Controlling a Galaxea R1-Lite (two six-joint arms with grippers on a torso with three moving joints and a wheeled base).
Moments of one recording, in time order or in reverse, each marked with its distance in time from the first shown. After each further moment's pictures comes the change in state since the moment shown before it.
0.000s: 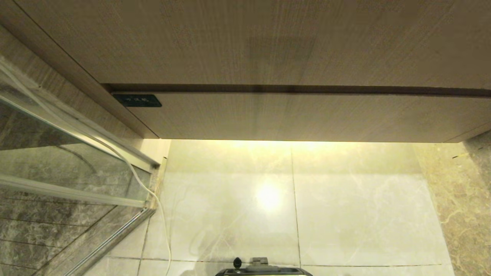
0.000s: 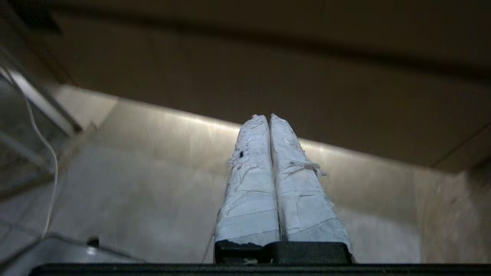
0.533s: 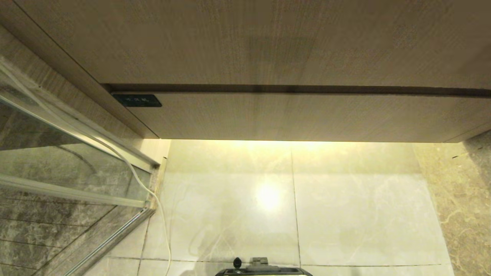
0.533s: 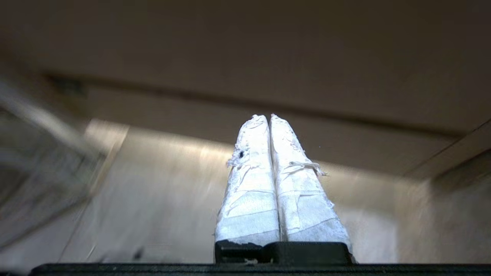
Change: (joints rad) left arm 0.000 0.000 0.000 -0.001 0.000 0.000; right arm -0.029 0.563 -1.263 0.785 -0.013 0.087
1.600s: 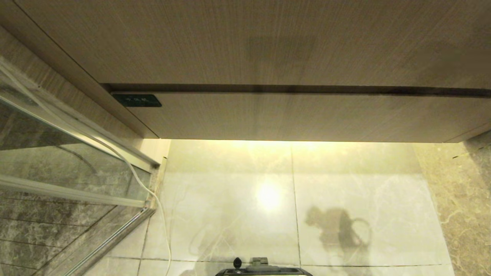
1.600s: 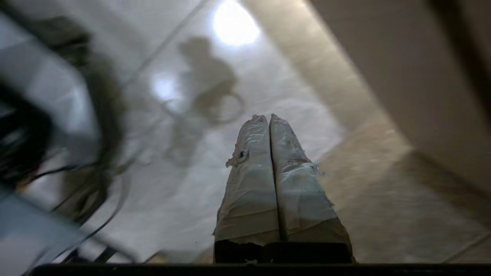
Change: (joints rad) left arm 0.000 0.000 0.000 0.000 0.000 0.000; right arm 0.160 0.602 0.132 0.130 -0.170 -0.593
